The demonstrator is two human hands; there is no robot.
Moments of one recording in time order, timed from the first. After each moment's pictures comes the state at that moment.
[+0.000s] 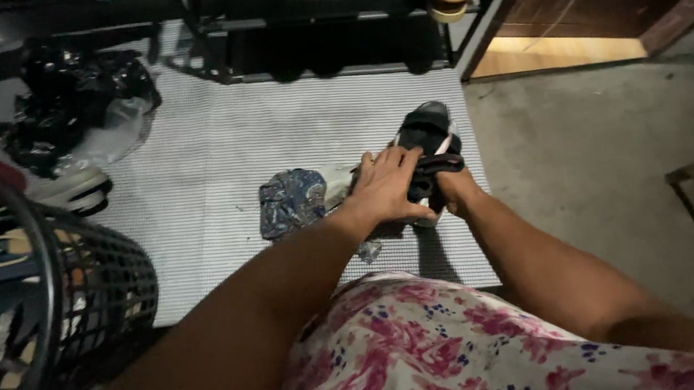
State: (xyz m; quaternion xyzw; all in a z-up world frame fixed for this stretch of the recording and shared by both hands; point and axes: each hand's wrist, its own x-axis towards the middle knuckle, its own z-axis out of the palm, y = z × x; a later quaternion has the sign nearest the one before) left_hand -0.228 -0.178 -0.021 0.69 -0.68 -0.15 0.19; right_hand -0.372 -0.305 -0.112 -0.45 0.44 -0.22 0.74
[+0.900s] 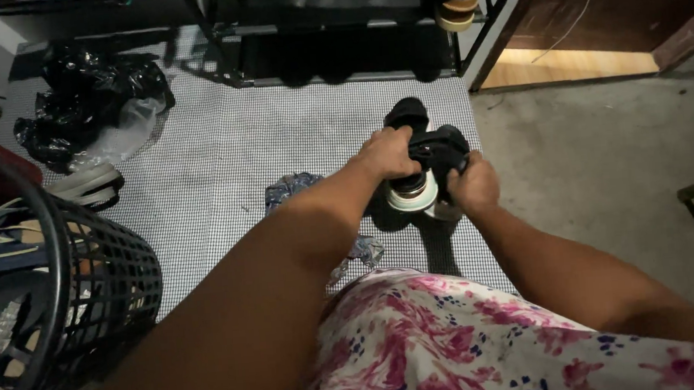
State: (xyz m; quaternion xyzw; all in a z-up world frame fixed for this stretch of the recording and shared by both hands) left_hand -0.200 -0.226 0.014 0.76 -0.57 -0.28 0.13; right_hand -0.394 -0.306 -0.088 -0.79 0.55 -0.17 0.21
